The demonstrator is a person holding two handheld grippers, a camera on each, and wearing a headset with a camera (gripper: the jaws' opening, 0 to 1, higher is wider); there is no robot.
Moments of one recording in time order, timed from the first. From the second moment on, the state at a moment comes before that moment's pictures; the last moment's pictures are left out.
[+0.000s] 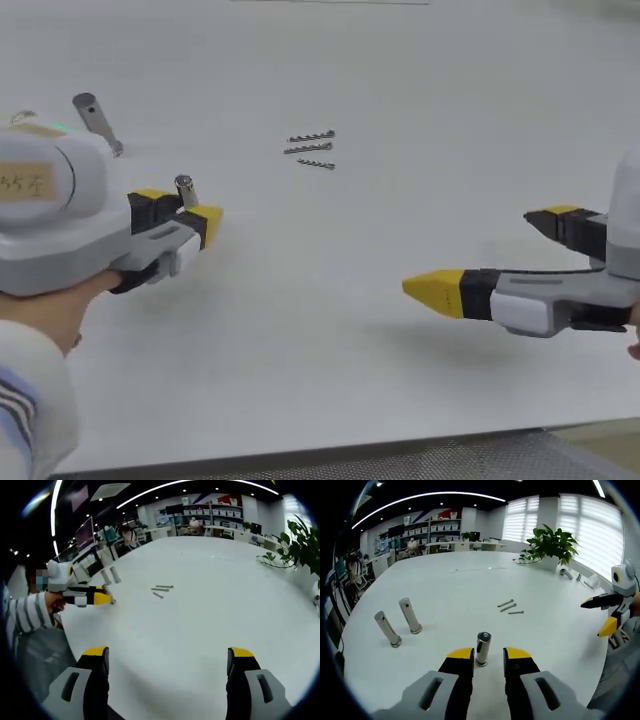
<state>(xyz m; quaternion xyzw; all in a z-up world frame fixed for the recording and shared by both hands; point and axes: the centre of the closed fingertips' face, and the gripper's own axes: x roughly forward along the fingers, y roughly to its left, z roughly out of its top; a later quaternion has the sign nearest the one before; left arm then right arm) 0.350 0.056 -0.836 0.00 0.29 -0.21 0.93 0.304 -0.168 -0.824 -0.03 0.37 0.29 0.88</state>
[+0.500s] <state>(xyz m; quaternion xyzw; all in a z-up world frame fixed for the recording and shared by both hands) 0.337 0.090 -0.812 0.02 0.27 -0.23 0.94 0.296 -0.163 -0.801 -0.04 0.37 0.29 0.88</state>
